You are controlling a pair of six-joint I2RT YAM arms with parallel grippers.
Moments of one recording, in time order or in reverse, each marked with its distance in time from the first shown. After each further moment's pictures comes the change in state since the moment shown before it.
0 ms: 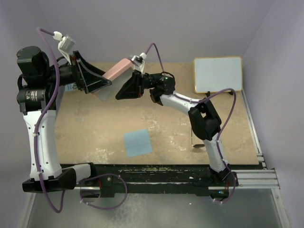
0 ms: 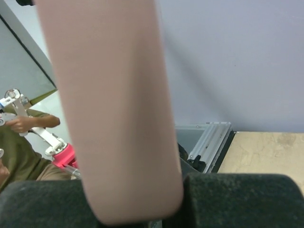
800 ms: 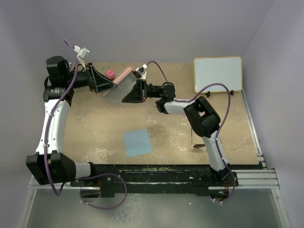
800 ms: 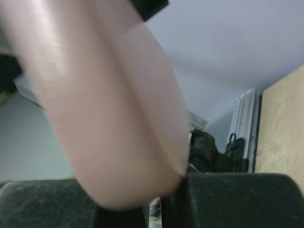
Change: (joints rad) left arm 0.000 0.055 -0.407 0.398 0.015 -0.114; right arm -0.061 0.029 -0.247 0.002 0.122 0.239
